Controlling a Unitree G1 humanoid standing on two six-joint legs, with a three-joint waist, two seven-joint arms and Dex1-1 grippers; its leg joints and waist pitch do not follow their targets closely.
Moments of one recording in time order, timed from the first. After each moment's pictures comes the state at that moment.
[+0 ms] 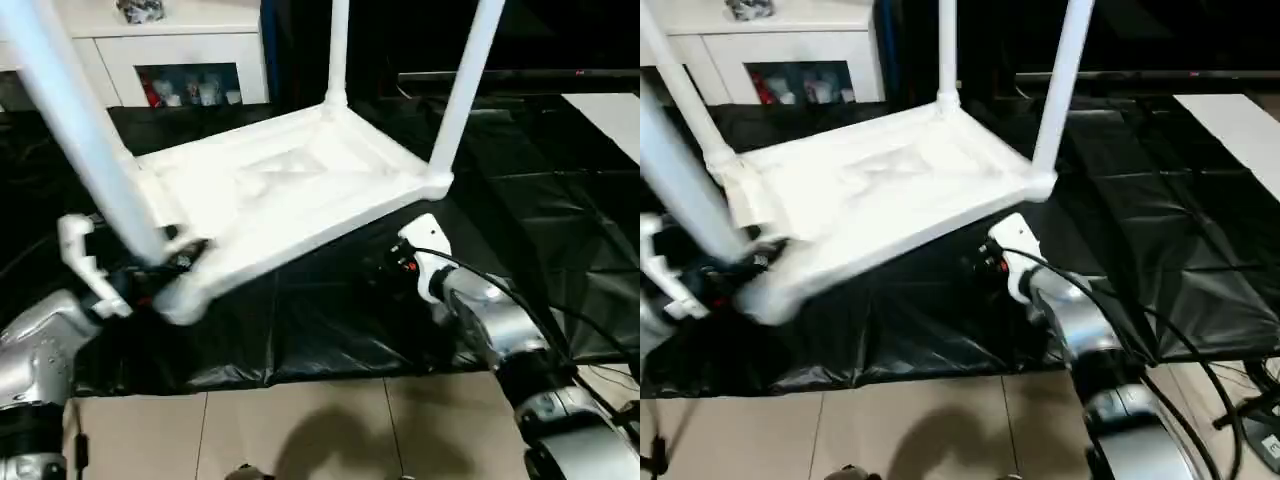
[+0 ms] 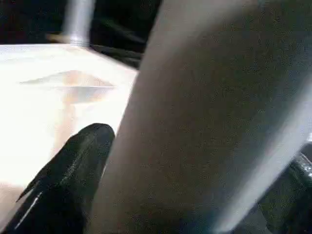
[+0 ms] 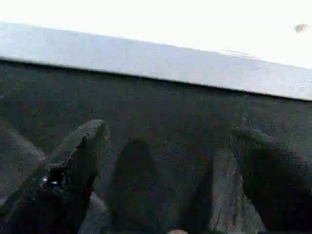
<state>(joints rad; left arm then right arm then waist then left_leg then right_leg) -0.28 0.48 0.29 0.28 -0.57 0.40 -1.11 -0.60 -0.22 0.16 0.76 0.01 0.10 0.44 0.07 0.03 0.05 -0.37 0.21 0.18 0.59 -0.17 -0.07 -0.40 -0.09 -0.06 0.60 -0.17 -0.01</state>
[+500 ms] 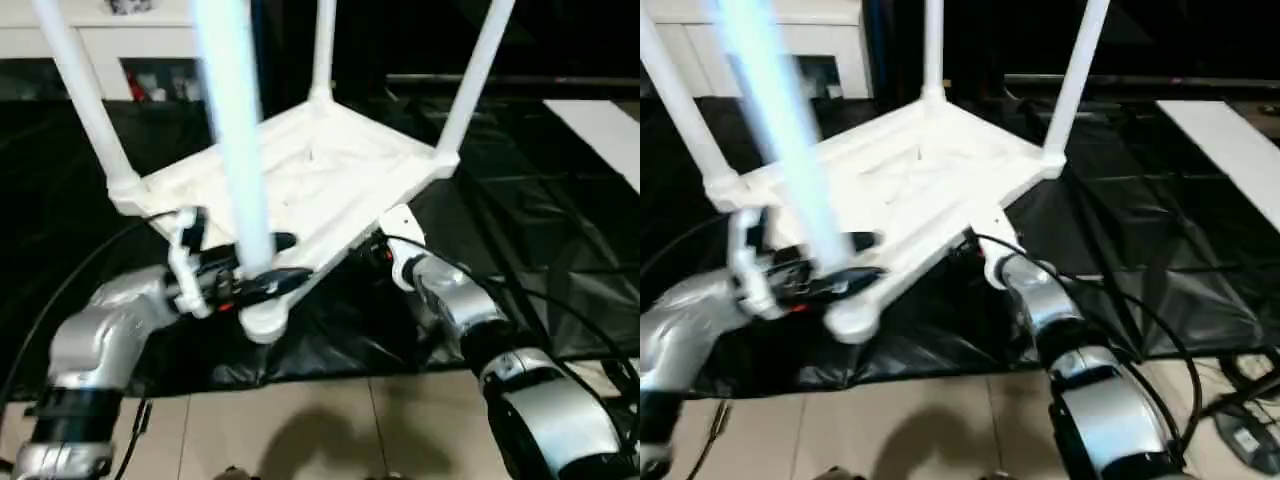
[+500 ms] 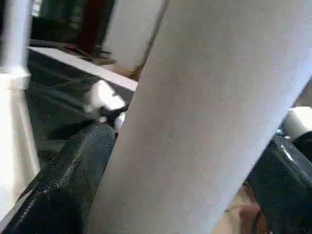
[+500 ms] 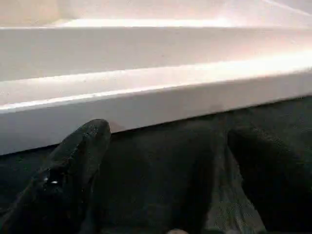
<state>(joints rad) -0.39 0.37 0.02 0.09 -0.61 0.55 -1.20 -0.78 -0.11 0.13 1.09 -0.02 0.00 0.31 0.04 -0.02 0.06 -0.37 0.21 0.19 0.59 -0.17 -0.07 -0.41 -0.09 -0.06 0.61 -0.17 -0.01</state>
